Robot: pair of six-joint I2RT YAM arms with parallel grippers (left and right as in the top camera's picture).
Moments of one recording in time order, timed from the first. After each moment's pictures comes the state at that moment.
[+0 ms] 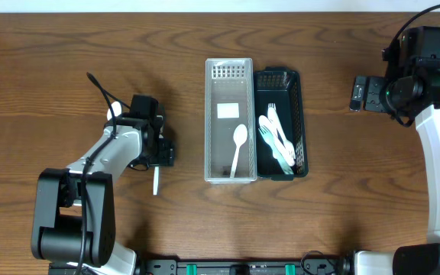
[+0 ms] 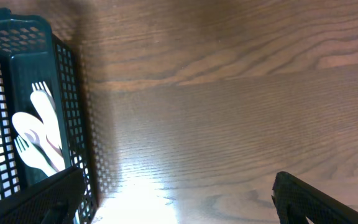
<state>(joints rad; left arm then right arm) -0.12 1.72 0.91 -0.67 0.00 -0.11 -0.07 1.53 1.54 -1.15 0.06 0.09</state>
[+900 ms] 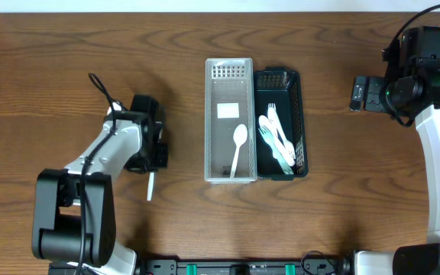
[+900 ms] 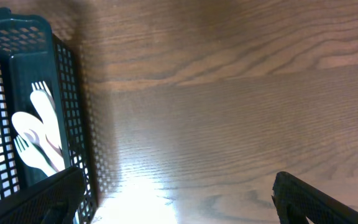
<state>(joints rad) -0.14 1.71 1.01 -0.93 -0.01 -0.12 -0.07 1.53 1.54 -1.15 0.06 0.09</state>
